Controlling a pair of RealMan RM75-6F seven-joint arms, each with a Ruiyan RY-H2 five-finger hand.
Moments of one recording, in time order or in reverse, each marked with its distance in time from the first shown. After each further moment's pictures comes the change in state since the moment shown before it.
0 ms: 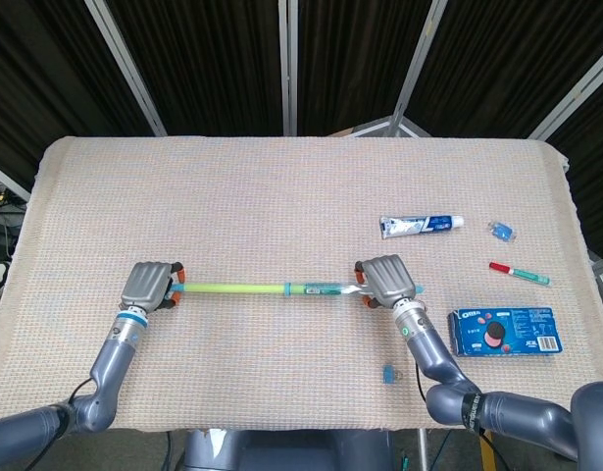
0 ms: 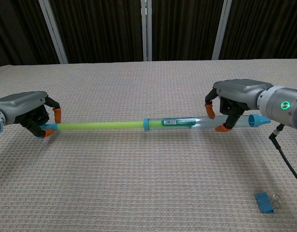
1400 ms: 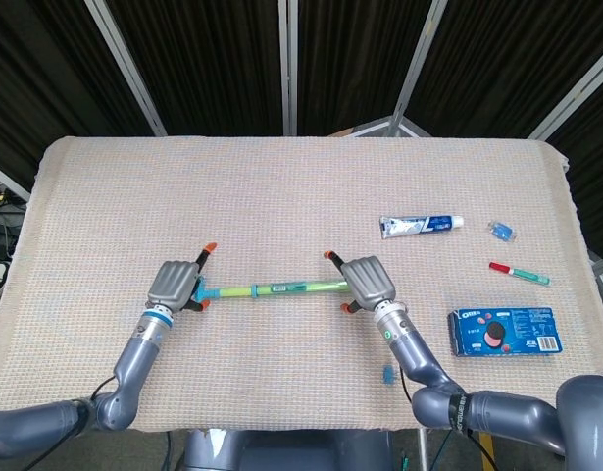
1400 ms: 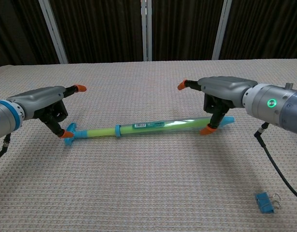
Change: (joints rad) left arm -0.066 -0.003 -0.002 -0.096 -0.072 0.031 0.041; right arm 0.032 -0.009 0.001 -0.055 -0.016 0.033 0.009
